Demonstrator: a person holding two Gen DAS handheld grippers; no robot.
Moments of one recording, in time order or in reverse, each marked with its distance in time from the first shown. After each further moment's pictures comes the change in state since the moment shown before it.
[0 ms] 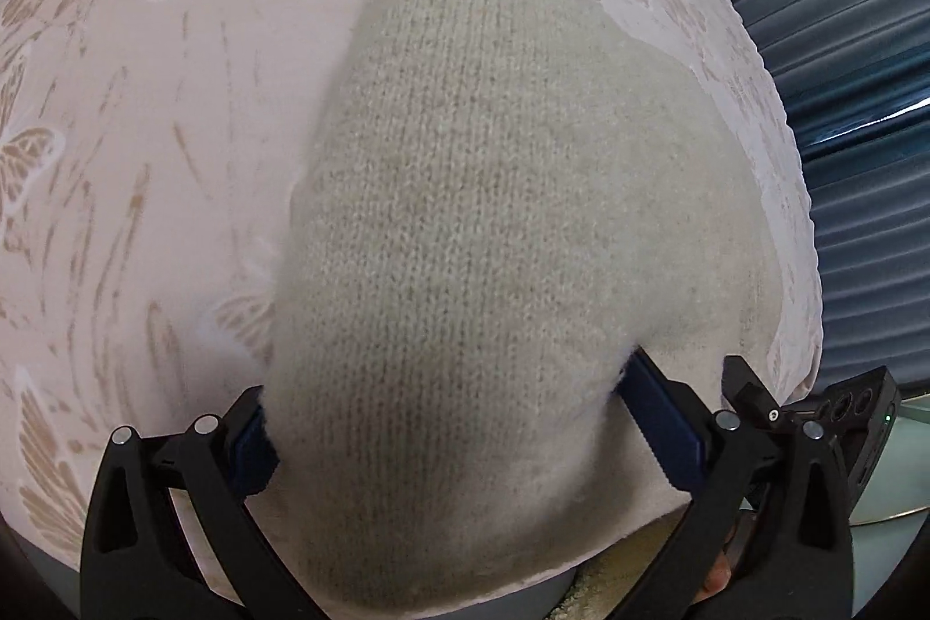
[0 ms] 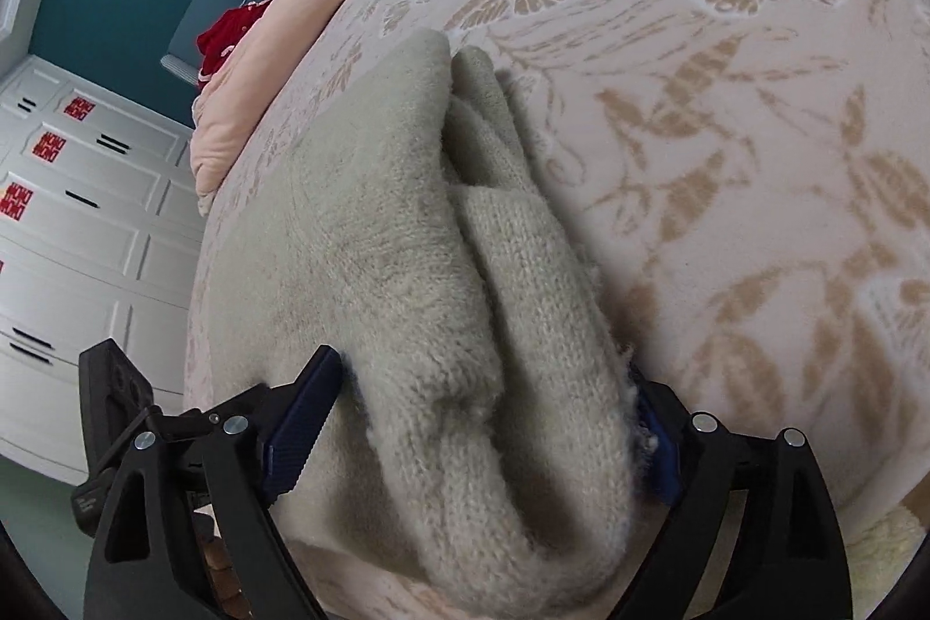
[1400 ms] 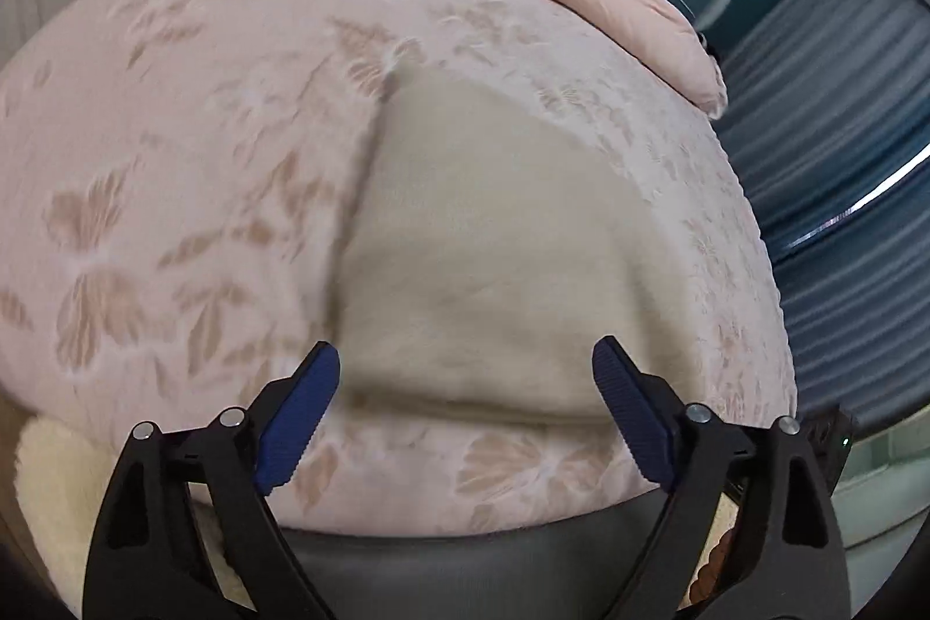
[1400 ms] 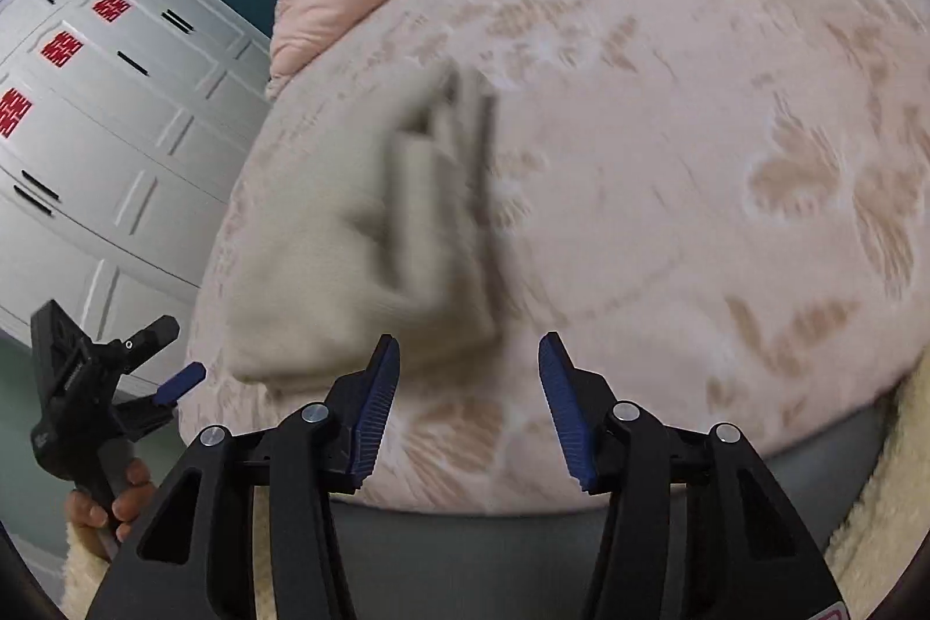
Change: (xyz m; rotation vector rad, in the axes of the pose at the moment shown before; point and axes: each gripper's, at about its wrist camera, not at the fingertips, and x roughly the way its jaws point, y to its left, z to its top) left arm -0.203 0.231 -0.065 -0.109 -0.343 -0.053; right arm 0.013 0.134 -0.167 -0.291 0.053 -0.076
